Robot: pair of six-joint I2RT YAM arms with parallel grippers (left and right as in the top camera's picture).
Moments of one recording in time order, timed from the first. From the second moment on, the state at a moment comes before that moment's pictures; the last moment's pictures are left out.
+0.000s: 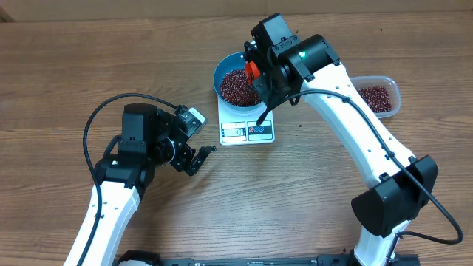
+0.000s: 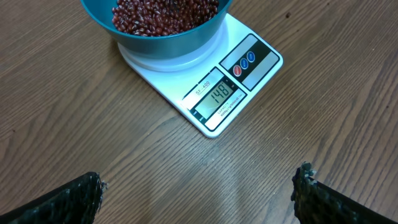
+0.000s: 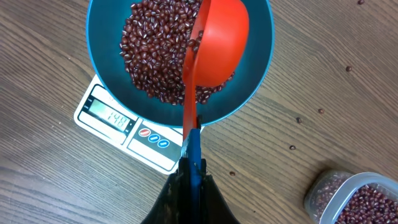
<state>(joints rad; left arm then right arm) -0.14 1.18 0.82 -0.53 0.41 0.48 0.52 1.95 1.97 -1.24 0.08 -0.12</state>
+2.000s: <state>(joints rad) -0.14 1.18 0.82 -0.53 0.41 0.48 0.53 1.95 1.97 -1.24 0.12 -0.26</state>
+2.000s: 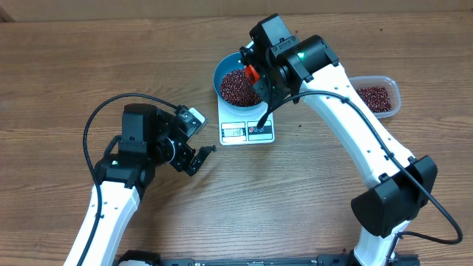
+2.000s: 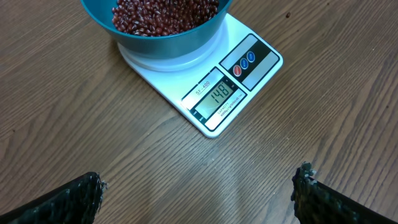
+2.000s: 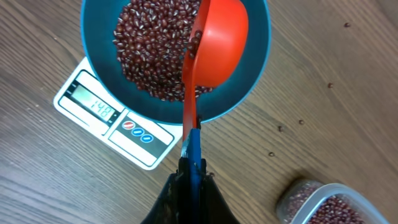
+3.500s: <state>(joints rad) -0.14 1.18 0.82 -0.53 0.41 0.48 0.44 1.95 1.97 -1.24 -0.08 -0.33</state>
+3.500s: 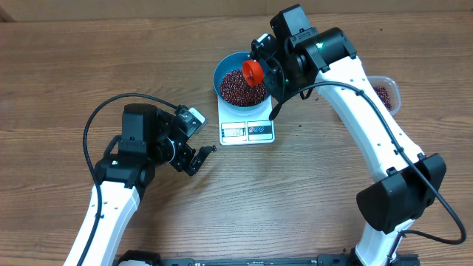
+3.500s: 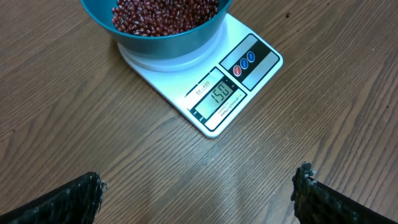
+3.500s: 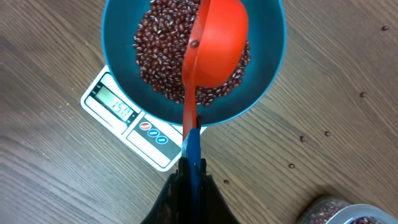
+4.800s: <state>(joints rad) -0.14 1.18 0.82 -0.53 0.41 0.48 0.13 1.85 1.98 -1.39 -0.60 -0.41</state>
